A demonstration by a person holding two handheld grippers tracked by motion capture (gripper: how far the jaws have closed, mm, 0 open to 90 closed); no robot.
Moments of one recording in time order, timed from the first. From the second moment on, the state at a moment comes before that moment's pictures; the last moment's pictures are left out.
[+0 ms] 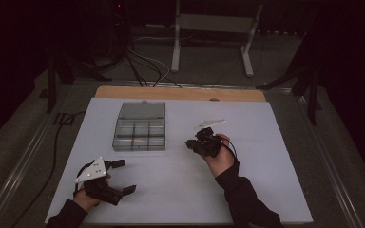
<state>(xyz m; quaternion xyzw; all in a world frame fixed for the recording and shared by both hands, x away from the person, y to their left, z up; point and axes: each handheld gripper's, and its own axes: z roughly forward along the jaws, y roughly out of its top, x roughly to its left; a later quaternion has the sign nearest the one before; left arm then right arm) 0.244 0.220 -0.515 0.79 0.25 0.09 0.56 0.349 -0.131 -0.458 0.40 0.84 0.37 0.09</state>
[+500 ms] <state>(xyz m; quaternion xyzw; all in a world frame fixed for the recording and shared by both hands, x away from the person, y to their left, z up) 0.243 0.220 -0.515 0.78 0.24 0.09 0.56 0.358 -0.098 -0.449 0.37 0.85 0.37 0.08</state>
